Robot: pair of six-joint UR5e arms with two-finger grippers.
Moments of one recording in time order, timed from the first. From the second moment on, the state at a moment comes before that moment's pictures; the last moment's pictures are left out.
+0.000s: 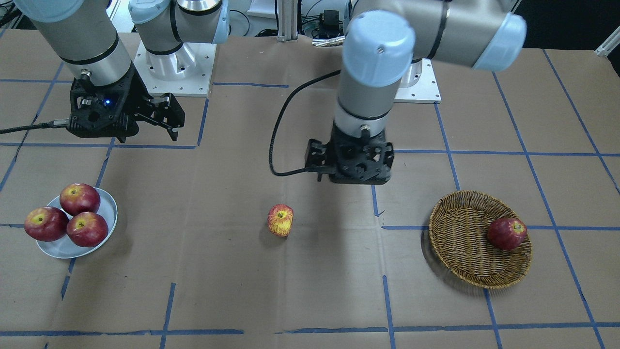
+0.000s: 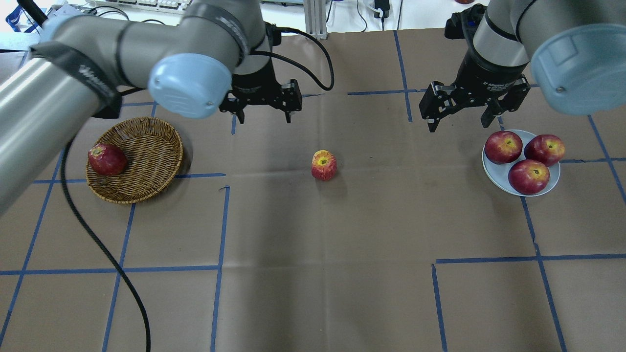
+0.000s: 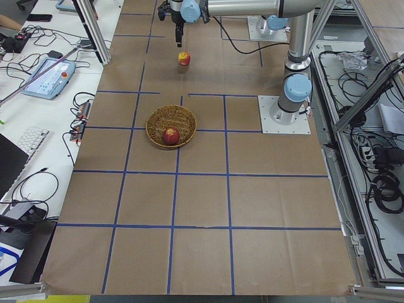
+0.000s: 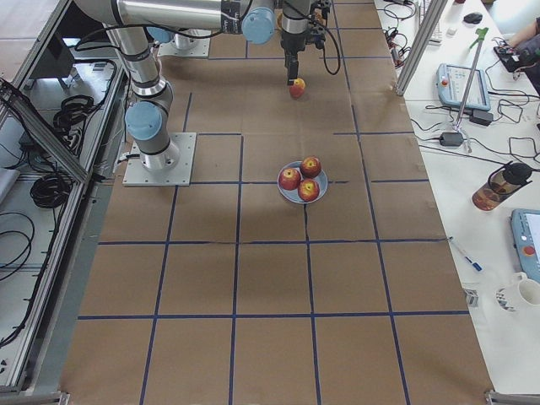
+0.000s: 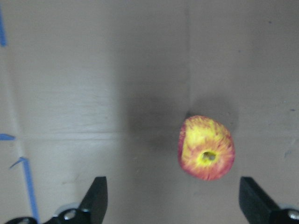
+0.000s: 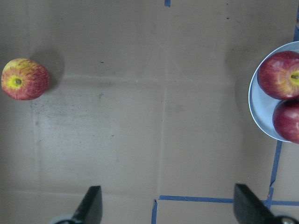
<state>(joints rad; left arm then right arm) -1.76 -1.78 -1.50 -1.42 1.57 -0.16 1.56 -1.55 1.65 -1.64 -1.56 -0.06</state>
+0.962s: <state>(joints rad) -1.59 -1.58 -1.52 -1.51 1.58 0.11 1.80 -1.37 1.64 -1.94 -1.57 0.21</state>
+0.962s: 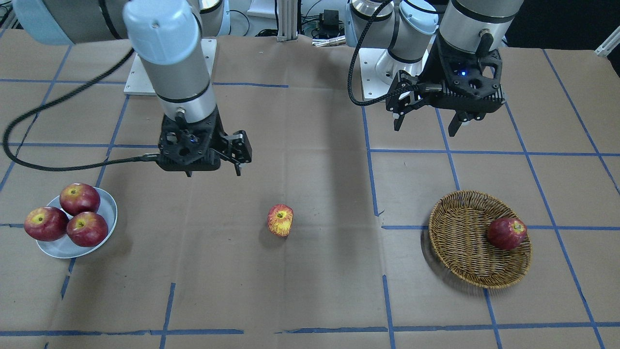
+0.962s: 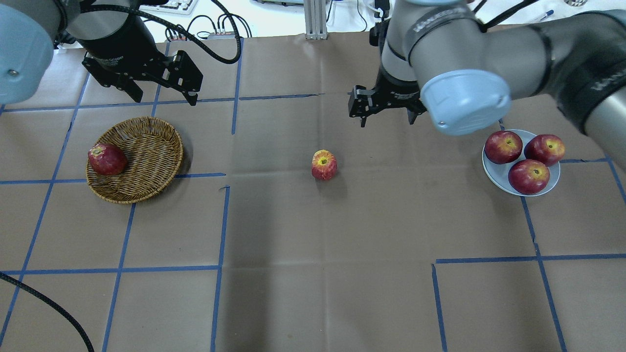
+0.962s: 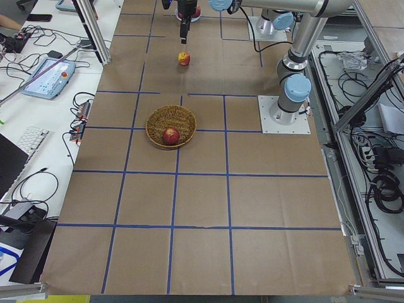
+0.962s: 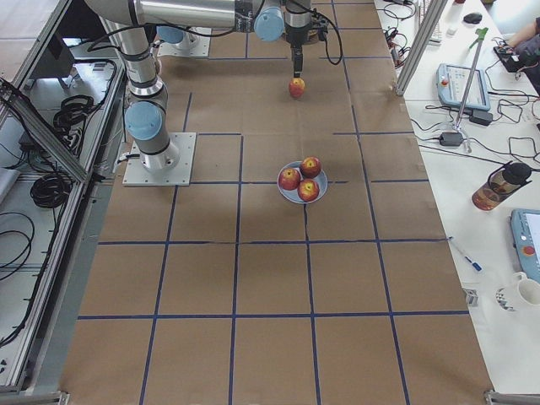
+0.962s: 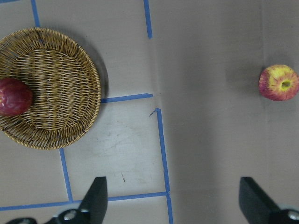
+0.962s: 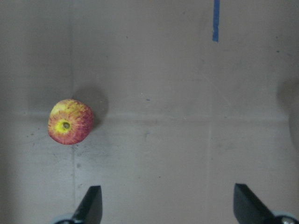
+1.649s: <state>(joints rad) -1.58 -1.58 -1.53 -1.49 1.58 0.12 1.92 -1.12 1.65 -2.23 -1.57 0.31</state>
